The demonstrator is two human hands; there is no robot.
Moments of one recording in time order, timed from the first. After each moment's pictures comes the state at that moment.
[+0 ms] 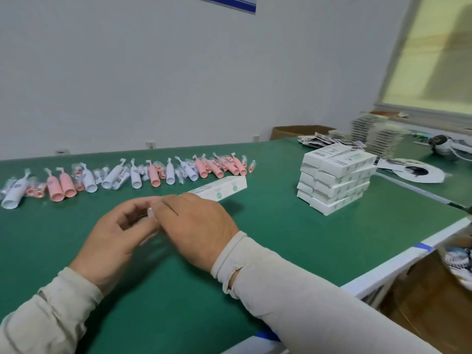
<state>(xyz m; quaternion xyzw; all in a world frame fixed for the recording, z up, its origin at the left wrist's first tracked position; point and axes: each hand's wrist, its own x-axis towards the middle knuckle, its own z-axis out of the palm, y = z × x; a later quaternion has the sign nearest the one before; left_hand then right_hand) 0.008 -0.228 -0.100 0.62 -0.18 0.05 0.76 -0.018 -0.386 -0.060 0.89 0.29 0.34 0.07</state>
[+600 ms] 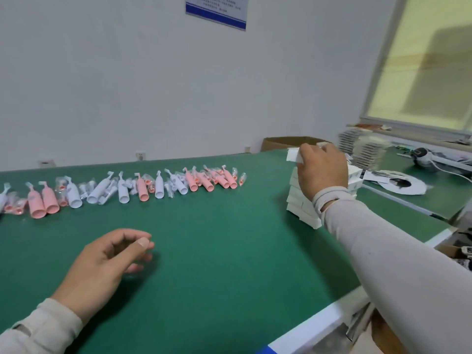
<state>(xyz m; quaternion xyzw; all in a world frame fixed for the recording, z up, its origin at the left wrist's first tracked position) 0.015 -0.220 -0.118 0.71 -0.14 0.05 0.69 0.035 -0.614 0.004 0.90 -0.13 0.40 0.12</state>
